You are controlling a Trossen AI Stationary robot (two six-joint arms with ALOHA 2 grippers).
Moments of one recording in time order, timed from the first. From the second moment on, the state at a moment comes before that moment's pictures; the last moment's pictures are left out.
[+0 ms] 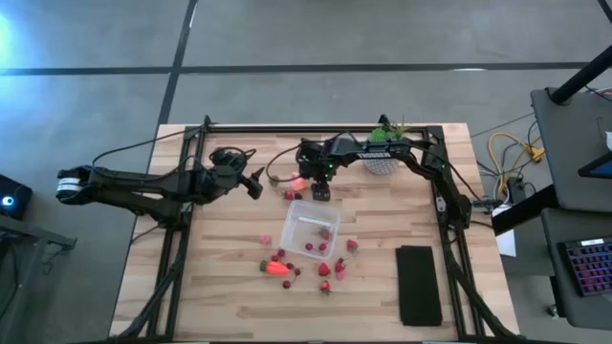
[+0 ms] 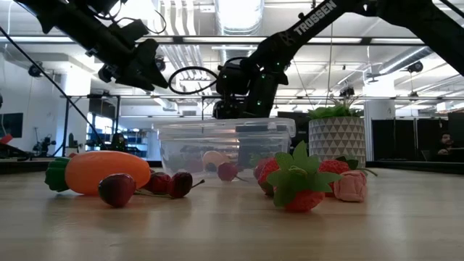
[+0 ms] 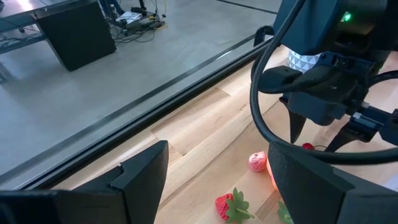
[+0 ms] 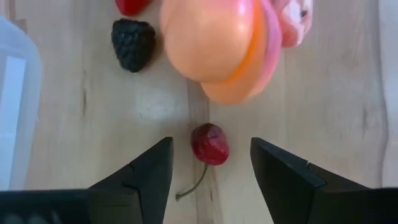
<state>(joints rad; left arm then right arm) 0.09 0.95 0.56 -0.12 -0.71 -0.31 -0.33 2.17 1.61 -0.71 -0.16 -0.28</state>
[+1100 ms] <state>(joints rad) 0.09 0.95 0.56 -0.12 -0.71 -0.31 -0.31 2.15 1.83 -0.95 -0.19 -0.10</state>
